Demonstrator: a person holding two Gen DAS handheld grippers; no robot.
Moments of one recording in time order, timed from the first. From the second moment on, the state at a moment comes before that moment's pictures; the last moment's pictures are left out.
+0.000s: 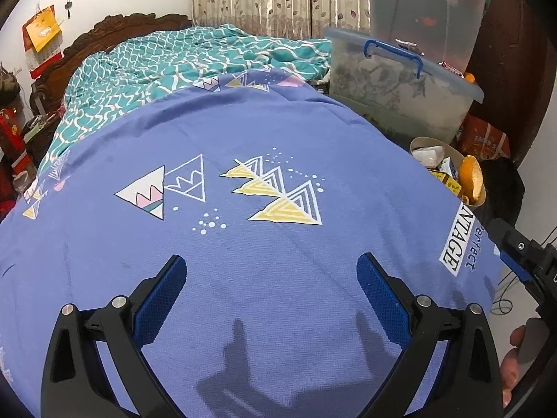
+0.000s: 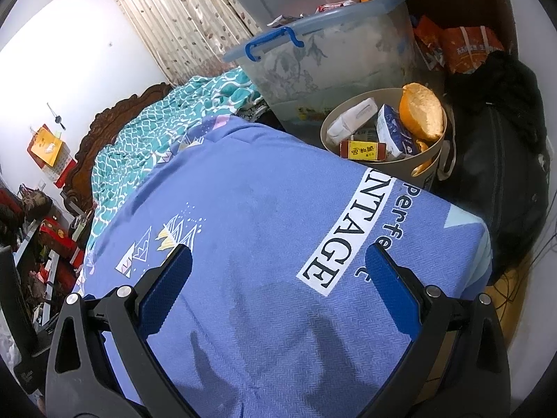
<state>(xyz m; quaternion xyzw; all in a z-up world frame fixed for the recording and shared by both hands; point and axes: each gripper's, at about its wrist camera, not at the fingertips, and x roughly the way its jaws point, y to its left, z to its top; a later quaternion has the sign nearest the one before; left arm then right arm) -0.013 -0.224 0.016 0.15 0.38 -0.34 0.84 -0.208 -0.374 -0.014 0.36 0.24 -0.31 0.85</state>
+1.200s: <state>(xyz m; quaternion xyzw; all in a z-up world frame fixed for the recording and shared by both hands) -0.011 -0.218 0.017 0.15 0.38 -0.33 0.85 -0.203 -0.367 -0.007 0.35 0.24 -0.31 0.85</state>
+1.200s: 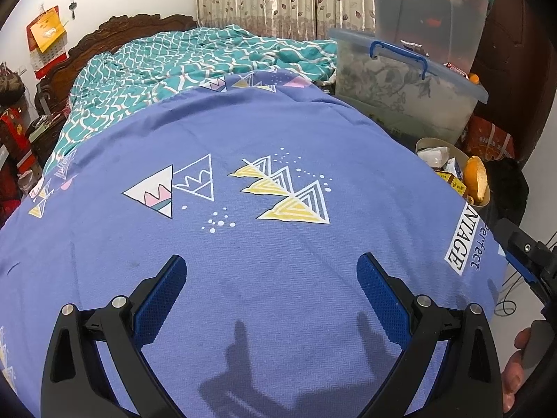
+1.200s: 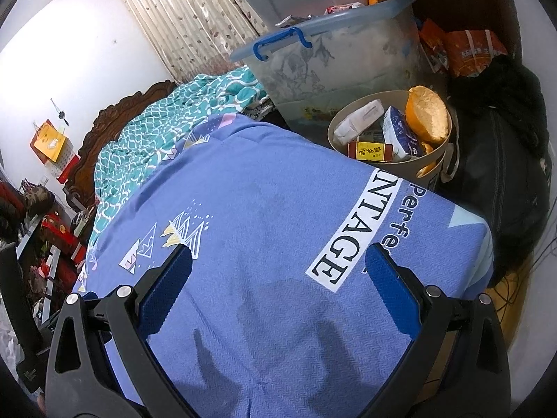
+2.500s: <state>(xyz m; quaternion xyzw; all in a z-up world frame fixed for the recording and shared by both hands) -0.029 -0.206 0.044 0.14 0.34 -0.32 0.87 -0.216 -0.360 0.005 0.34 0.22 -0.32 0.86</state>
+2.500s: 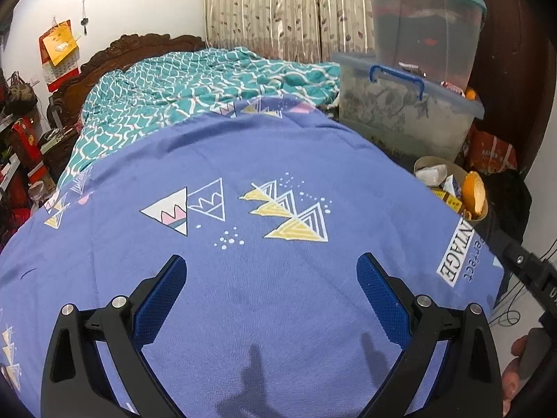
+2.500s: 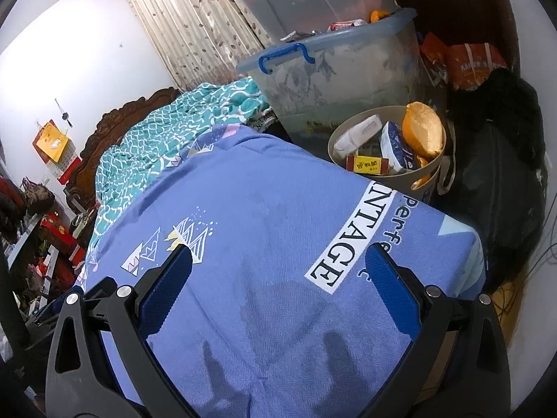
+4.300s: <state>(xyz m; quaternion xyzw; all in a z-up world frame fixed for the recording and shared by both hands) -0.041 -0.192 0.059 0.13 0.29 -0.33 0.89 -0.218 -0.344 0.011 0.32 0.22 -0.31 0.87</state>
